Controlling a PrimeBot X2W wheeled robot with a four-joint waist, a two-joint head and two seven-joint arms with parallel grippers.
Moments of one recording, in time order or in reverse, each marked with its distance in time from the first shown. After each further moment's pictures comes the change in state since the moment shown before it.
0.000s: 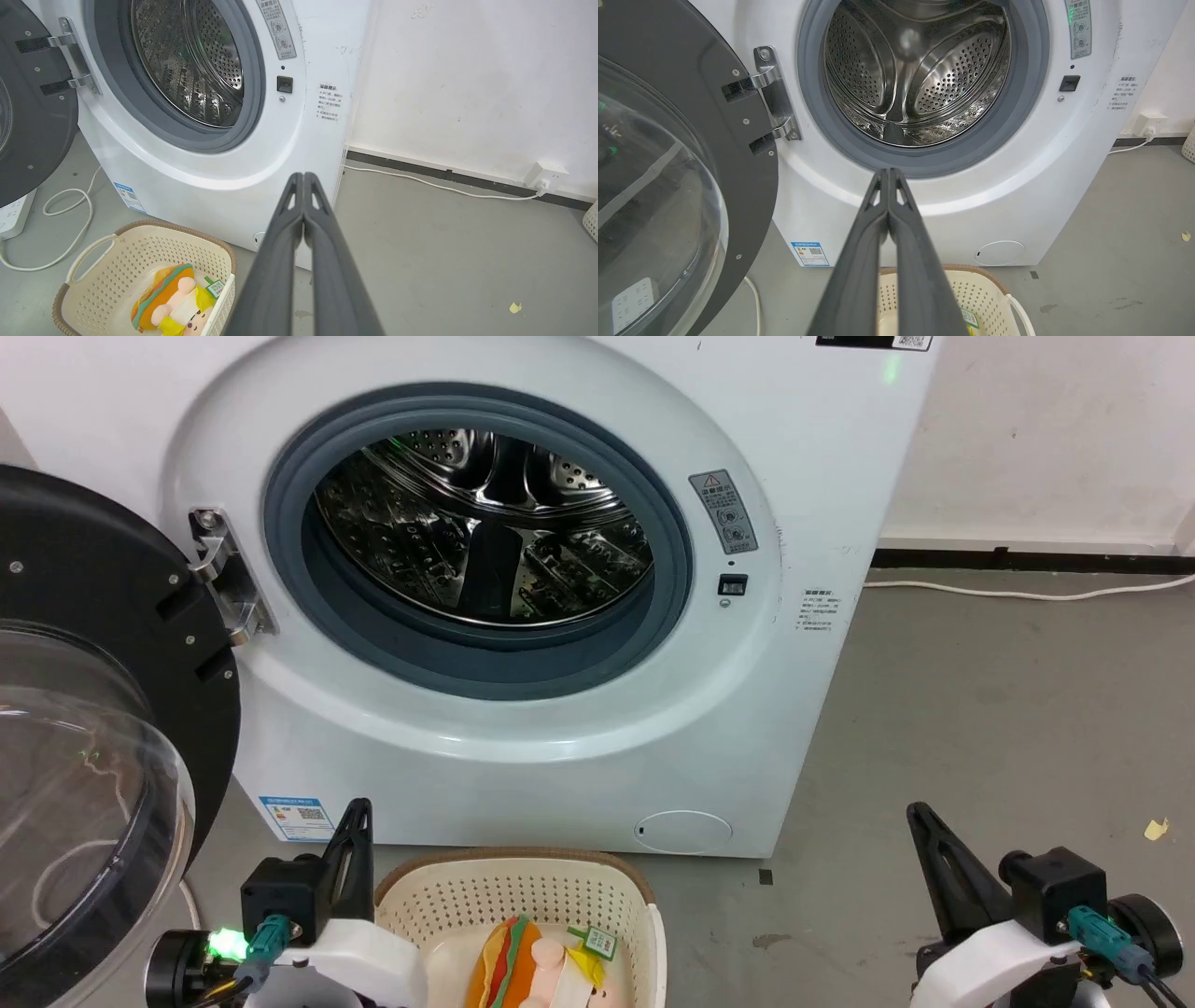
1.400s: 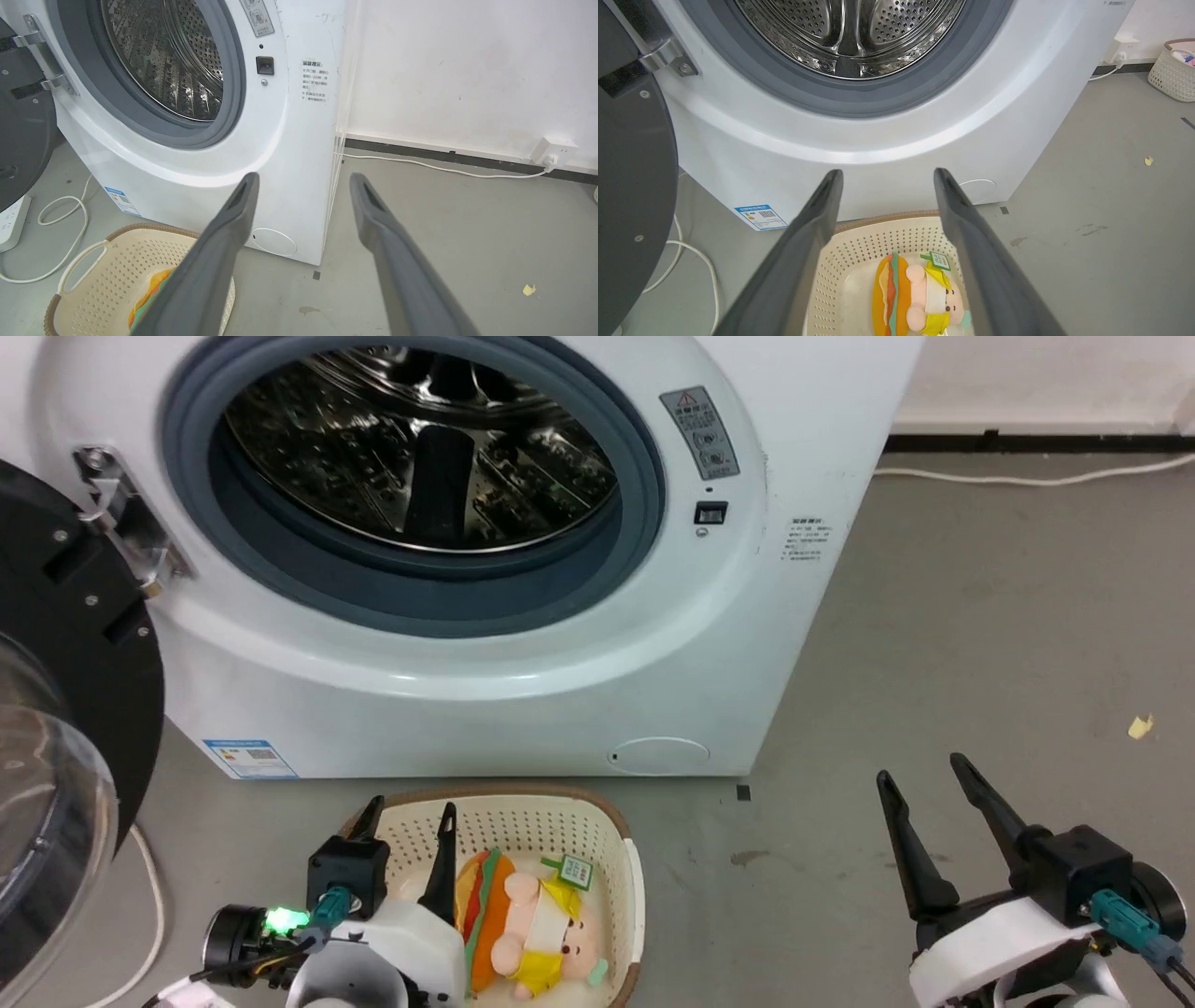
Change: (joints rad) left arm -0.089 0.011 -0.081 0.170 -0.006 0.000 -0.017; right arm -0.040 0.000 0.004 -0.016 0.040 0.000 -0.057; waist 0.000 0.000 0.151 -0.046
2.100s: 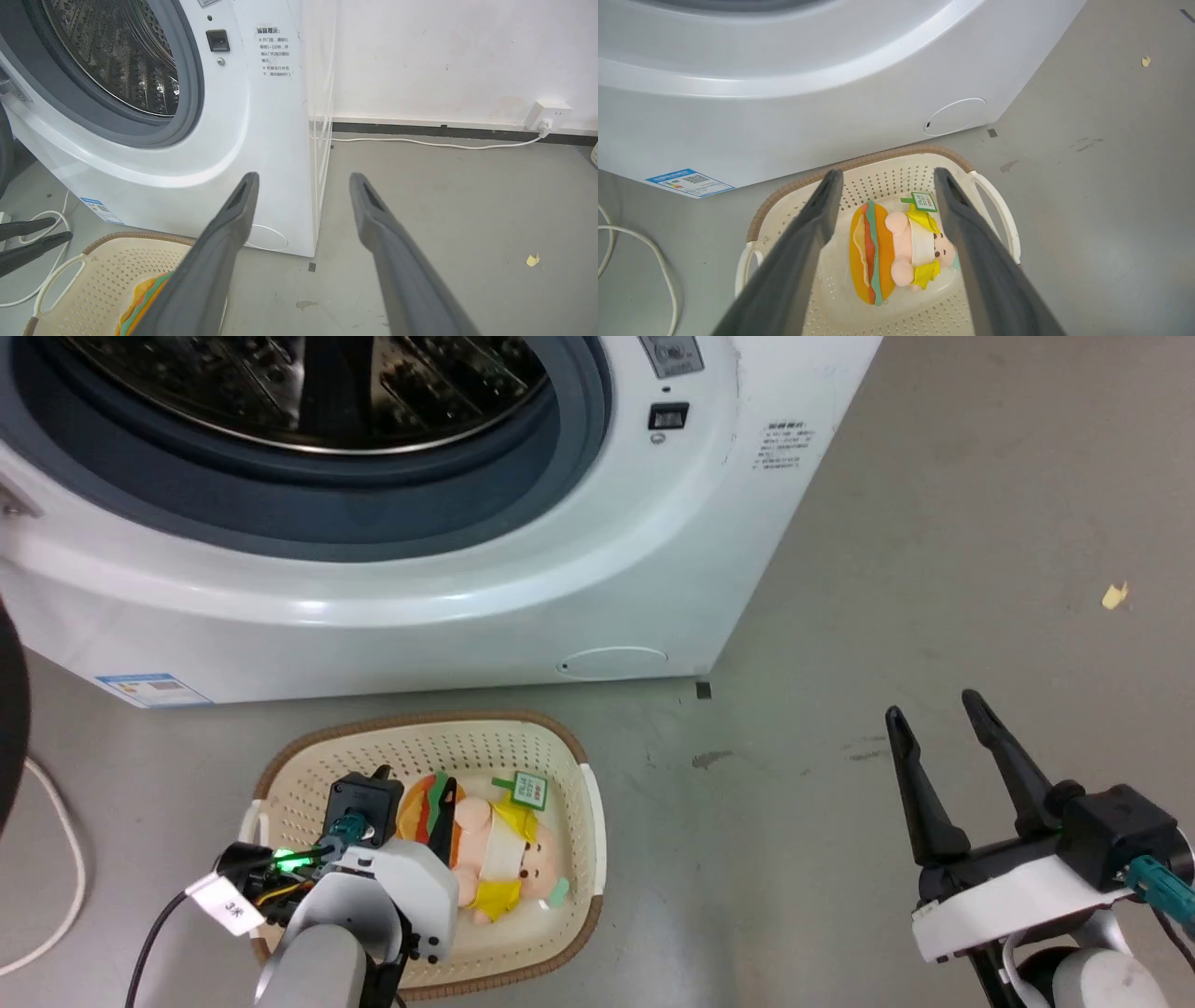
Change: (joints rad) left arm -0.195 0.062 -0.051 0.252 -0.021 -0.035 0.043; right arm -0.073 0.000 0.006 -0.028 0.071 0.000 -0.043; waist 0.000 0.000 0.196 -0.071
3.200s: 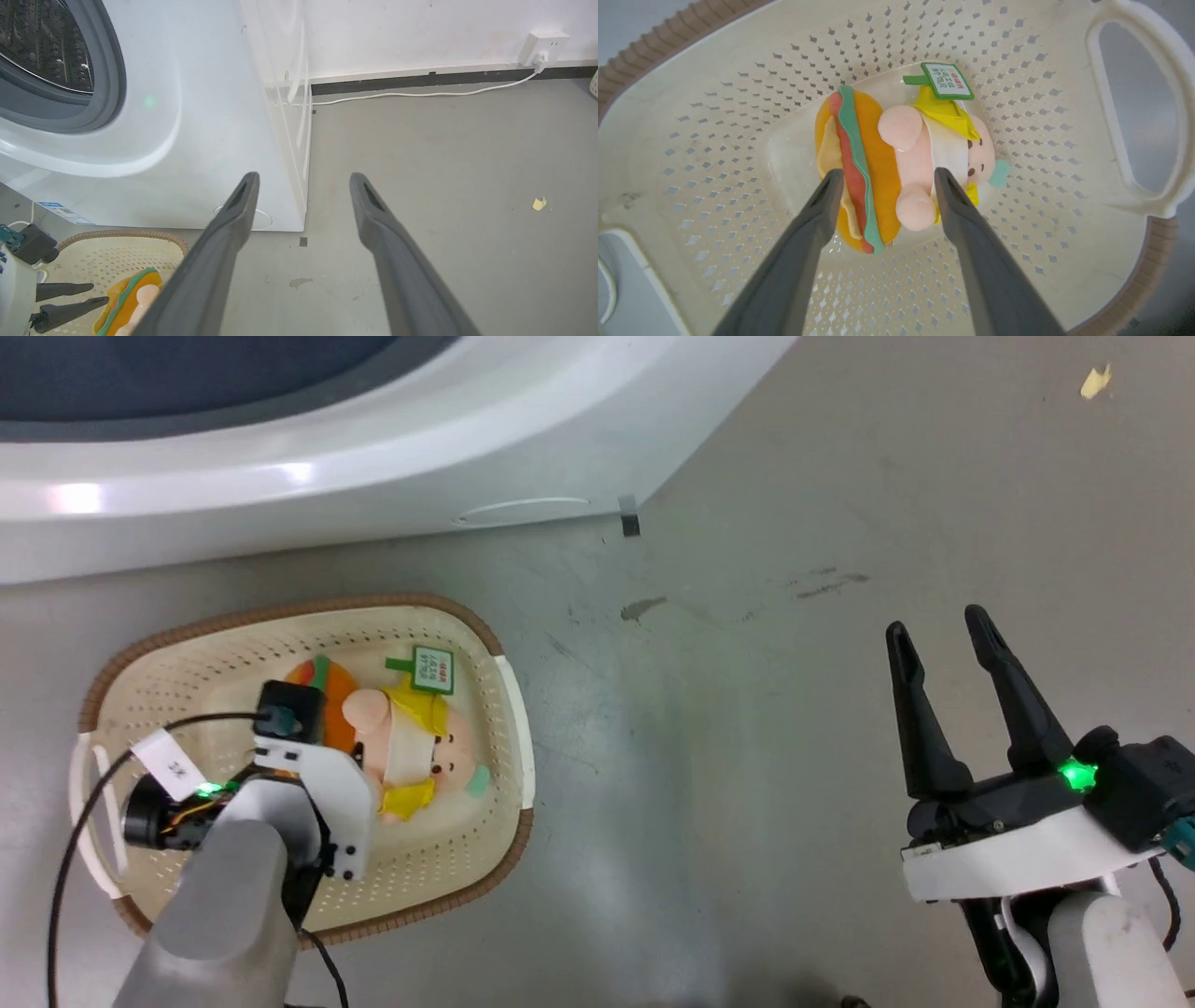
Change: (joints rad) left arm -0.306 0.129 -0.067 0.395 -0.070 -0.006 0.126; right arm -0.100 0.000 0.051 -0.032 0.119 0.000 -0.064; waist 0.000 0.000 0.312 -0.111
